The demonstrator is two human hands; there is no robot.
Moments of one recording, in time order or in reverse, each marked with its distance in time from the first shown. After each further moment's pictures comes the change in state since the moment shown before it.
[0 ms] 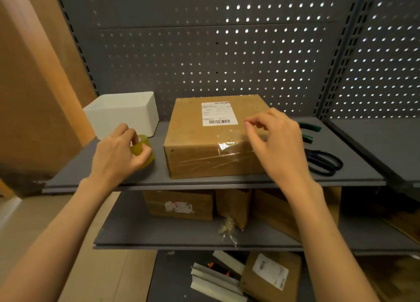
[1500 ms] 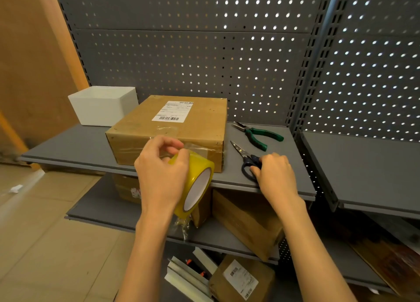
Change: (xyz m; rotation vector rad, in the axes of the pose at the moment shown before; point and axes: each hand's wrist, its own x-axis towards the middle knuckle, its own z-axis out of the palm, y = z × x) left_hand -0.028 0.286 -0.005 -0.621 0.364 -0.564; right_hand -0.020 0.167 -0.031 -0.273 -0.403 0.190
